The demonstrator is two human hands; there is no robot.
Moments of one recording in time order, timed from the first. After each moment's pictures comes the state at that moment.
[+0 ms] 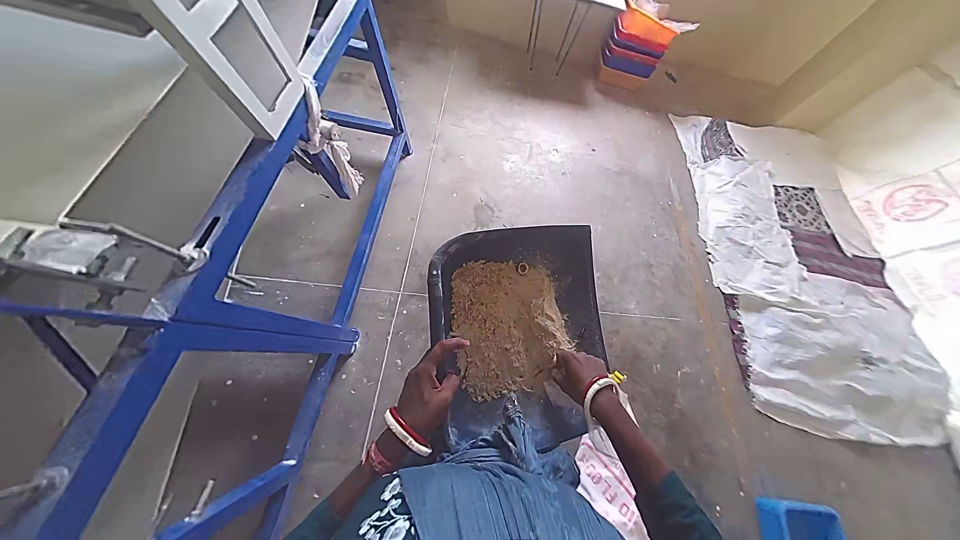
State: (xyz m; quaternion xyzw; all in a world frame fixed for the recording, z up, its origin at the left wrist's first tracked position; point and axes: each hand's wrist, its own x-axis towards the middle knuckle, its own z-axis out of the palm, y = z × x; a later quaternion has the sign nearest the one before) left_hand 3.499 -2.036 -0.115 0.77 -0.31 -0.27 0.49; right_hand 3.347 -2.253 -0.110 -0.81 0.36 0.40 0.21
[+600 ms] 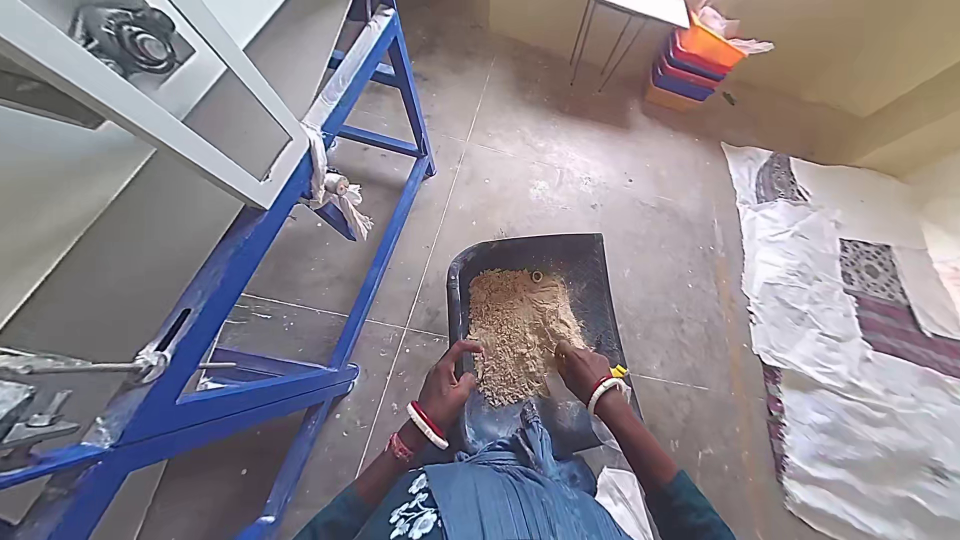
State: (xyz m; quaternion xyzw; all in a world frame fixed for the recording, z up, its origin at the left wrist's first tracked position) left_hand 3.673 -2.234 -0.140 0.78 -0.24 -0.31 0.49; right_hand 3.556 -2.454 -0.121 -0.85 0.29 0.37 0.22
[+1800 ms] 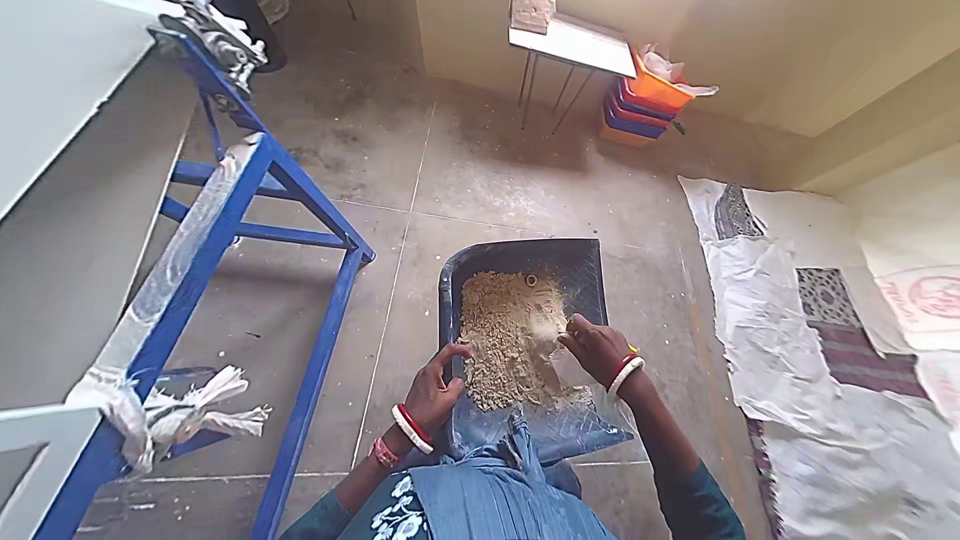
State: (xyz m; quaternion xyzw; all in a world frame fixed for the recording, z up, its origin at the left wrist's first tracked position) left_hand 3.990 -2.609 -0.145 0.75 -0.30 -0.34 0.48; right_hand 3.841 -2.849 -0.059 -0.89 0.32 0.20 0.26
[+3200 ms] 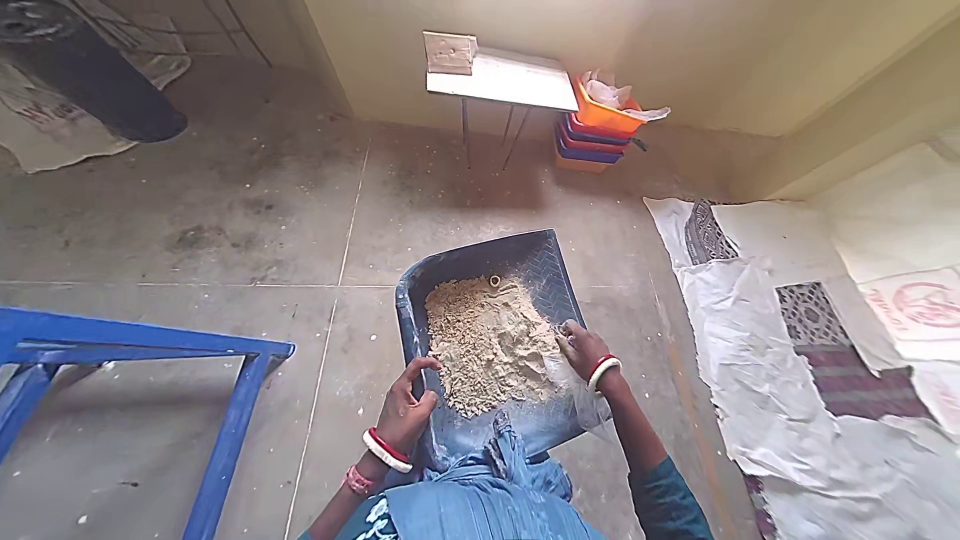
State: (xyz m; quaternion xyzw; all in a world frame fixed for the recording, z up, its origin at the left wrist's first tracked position) left_hand 4.058 -2.990 -0.165 0.76 -0.27 -0.29 0.52; right_hand 3.876 -3.251 -0.132 -0.82 0.42 0.17 0.33
